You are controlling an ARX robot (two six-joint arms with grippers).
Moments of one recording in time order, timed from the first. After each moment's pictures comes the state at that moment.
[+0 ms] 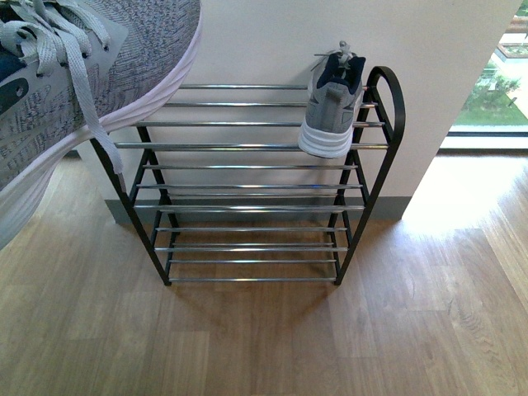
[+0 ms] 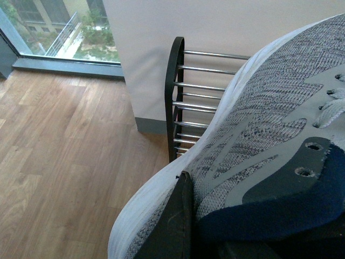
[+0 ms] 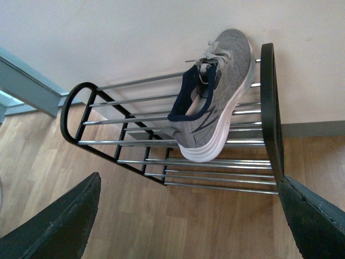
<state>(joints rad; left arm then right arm) -0.48 1.02 0.44 0.10 -0.52 -0.29 -0.16 1.43 0.79 0.23 -0.41 0.25</state>
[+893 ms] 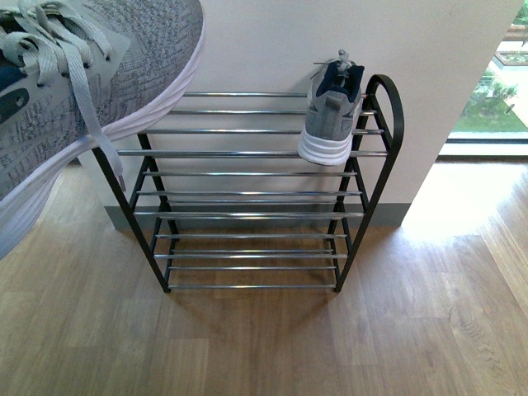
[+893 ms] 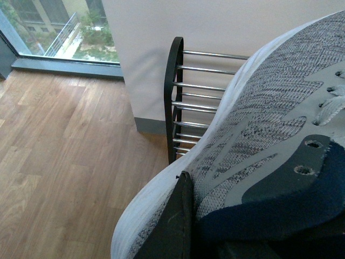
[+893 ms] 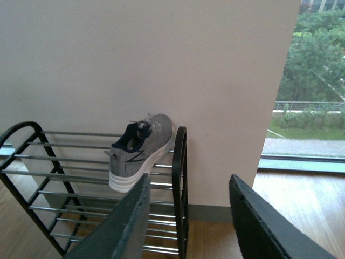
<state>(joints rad) -0.48 1.02 0.44 0.10 -0.52 -0.29 -0.28 0.81 0.21 0.59 -0.27 0.02</state>
